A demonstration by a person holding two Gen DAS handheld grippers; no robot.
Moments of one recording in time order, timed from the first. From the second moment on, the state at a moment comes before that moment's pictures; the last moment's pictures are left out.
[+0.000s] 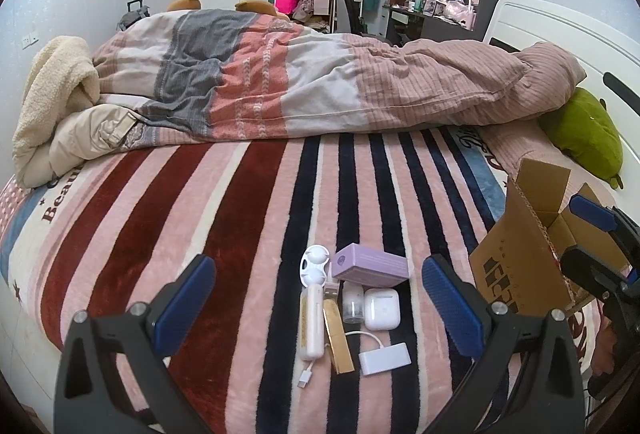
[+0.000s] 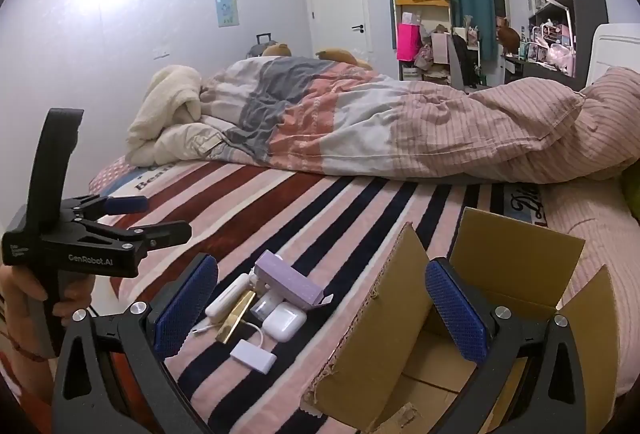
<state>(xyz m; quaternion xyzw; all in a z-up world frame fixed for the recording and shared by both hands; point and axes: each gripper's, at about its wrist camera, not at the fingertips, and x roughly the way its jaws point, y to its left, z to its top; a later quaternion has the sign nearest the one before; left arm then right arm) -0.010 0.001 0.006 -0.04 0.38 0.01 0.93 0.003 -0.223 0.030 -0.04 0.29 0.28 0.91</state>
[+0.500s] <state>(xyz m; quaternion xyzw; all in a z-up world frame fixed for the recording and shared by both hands) -0.013 0.000 0.009 -0.04 0.37 0.00 0.93 0.001 -0.224 0.029 -0.04 0.30 0.28 0.91</state>
